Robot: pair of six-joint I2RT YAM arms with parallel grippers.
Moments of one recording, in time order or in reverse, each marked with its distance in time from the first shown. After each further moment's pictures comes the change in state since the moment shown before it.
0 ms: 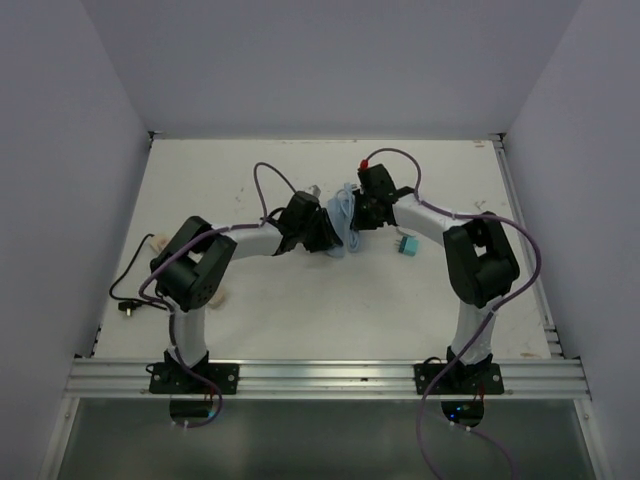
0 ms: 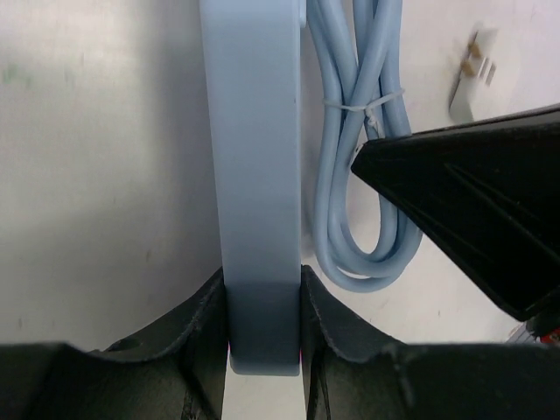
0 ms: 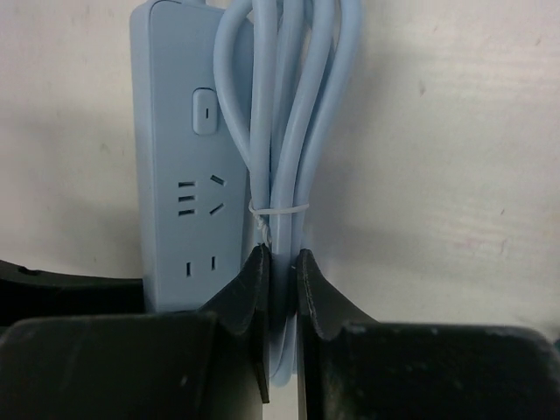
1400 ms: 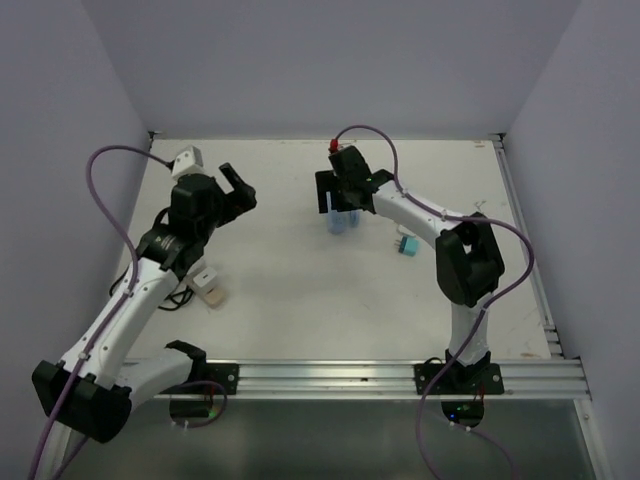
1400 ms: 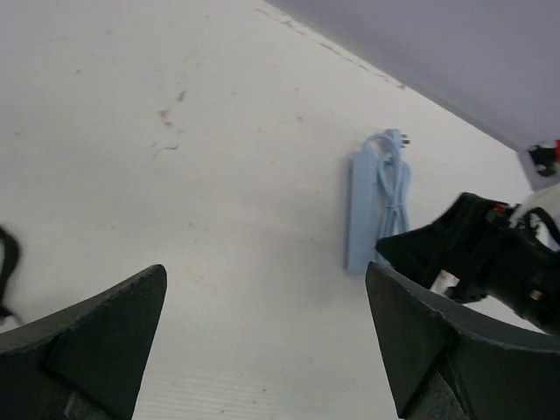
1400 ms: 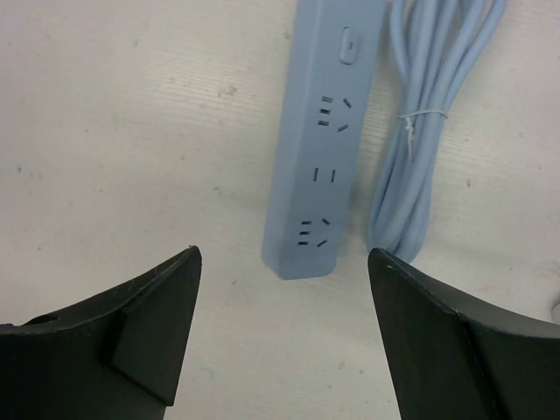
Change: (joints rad) left arm 0.273 -0.803 0.009 -0.476 -0.391 0.186; right arm 0.098 0.086 0.315 -0.117 0.152 -0.071
